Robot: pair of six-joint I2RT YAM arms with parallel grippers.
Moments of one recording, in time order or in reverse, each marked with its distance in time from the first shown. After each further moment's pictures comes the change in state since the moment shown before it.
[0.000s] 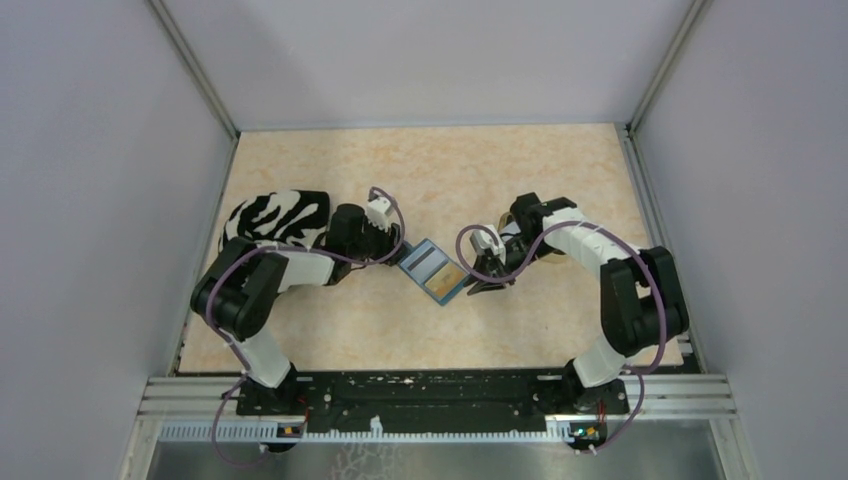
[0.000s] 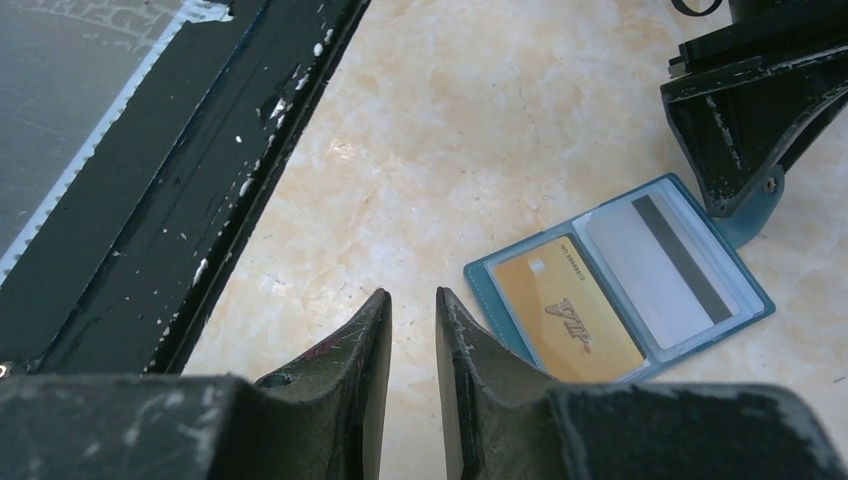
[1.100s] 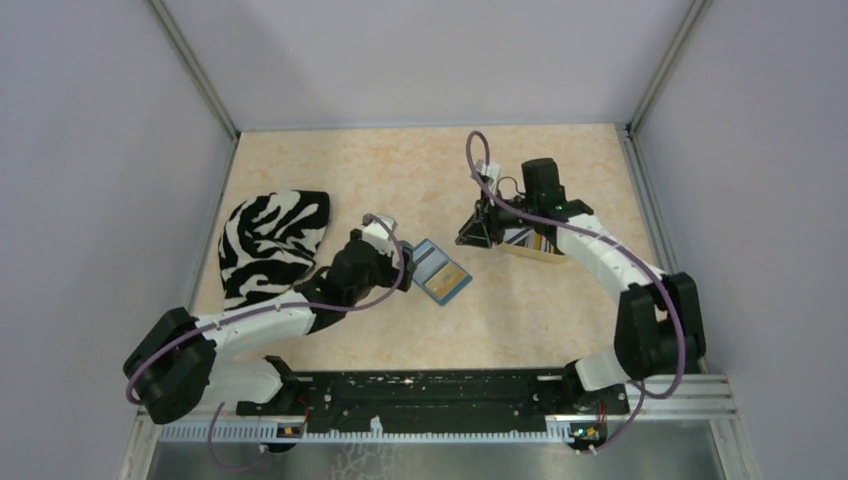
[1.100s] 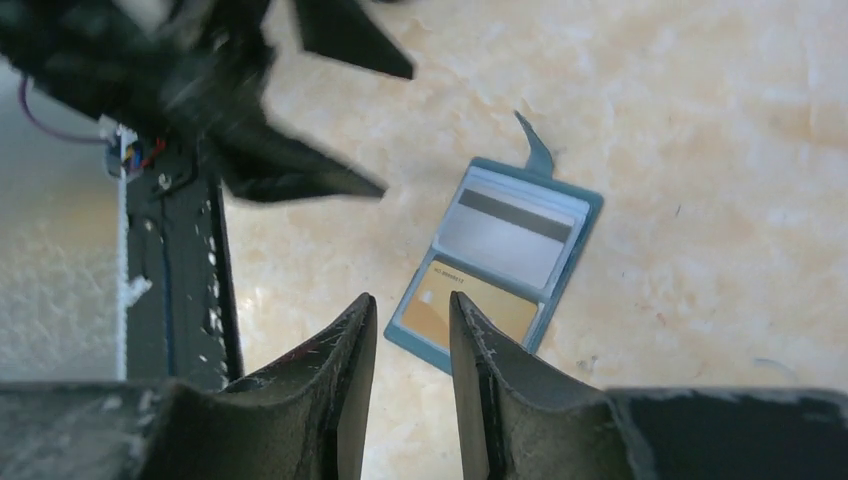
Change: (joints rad) left arm -0.417 -0.478 -0.136 -0.243 -0.645 -0.143; right arm -0.021 -0.073 0.018 0.787 0.255 1.446
